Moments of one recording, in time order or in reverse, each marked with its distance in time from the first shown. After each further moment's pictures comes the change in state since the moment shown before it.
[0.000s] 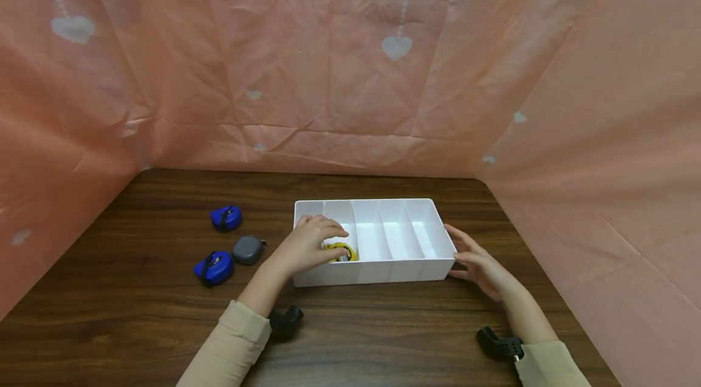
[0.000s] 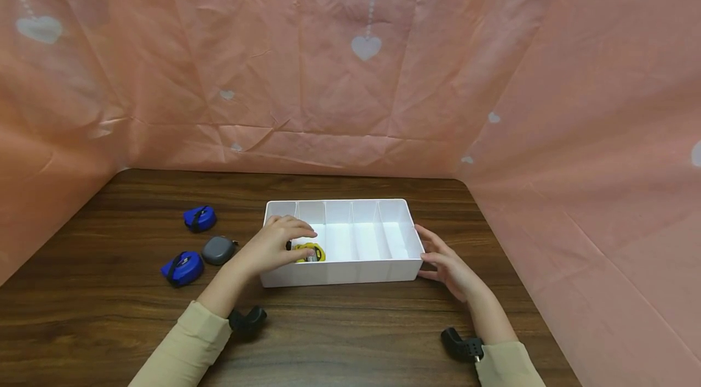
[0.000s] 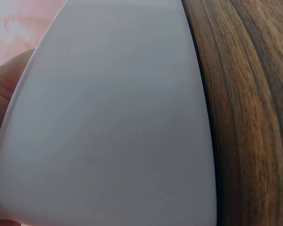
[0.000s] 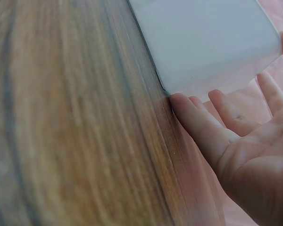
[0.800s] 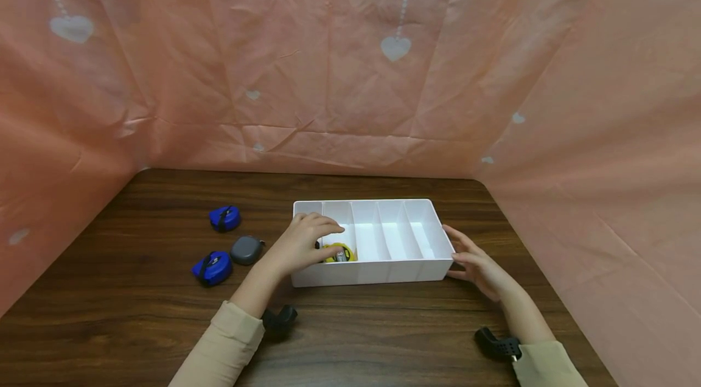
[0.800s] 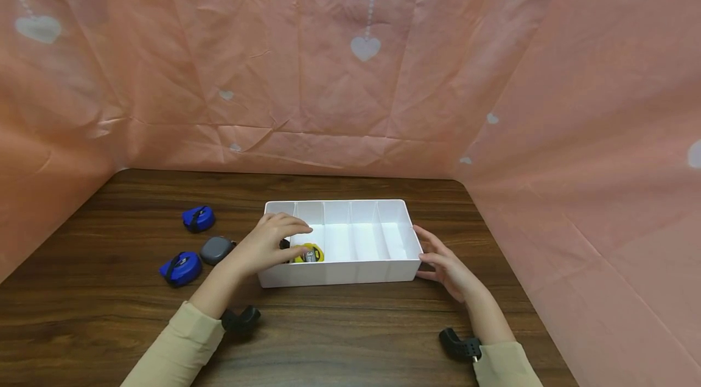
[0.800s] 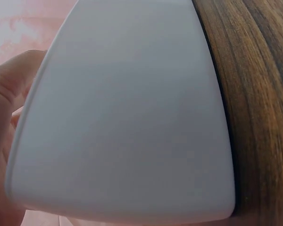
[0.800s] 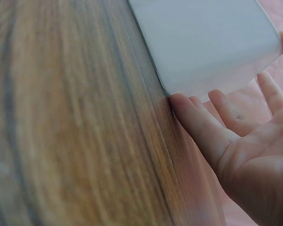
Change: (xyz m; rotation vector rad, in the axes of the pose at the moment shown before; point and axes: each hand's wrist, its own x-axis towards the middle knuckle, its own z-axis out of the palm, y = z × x) left_hand -0.004 0.002 -0.011 0.043 0.040 0.028; right_hand 0.001 0.002 0.000 -0.002 -0.004 -0.009
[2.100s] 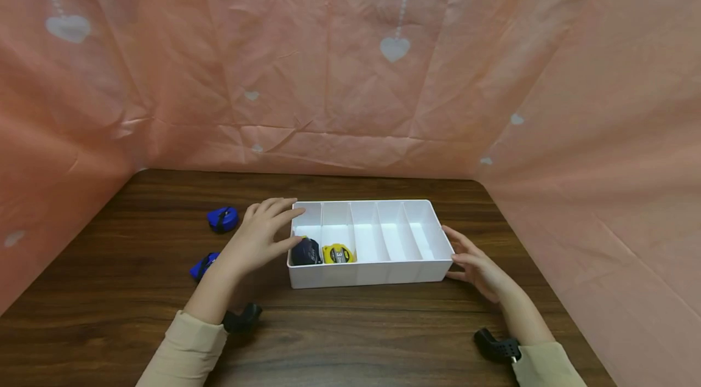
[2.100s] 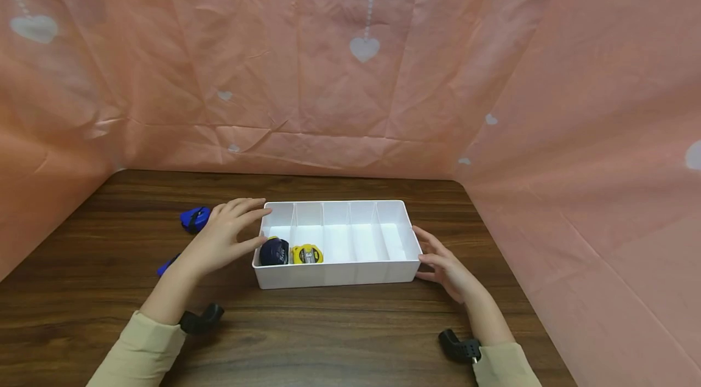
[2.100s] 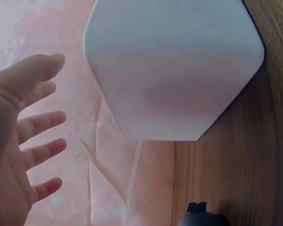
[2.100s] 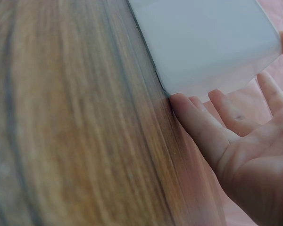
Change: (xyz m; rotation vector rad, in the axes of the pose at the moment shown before) left_hand -0.040 -0.023 -0.045 0.108 0.092 -0.109; right_hand -0.002 -0.001 0.000 0.005 0.006 0.019
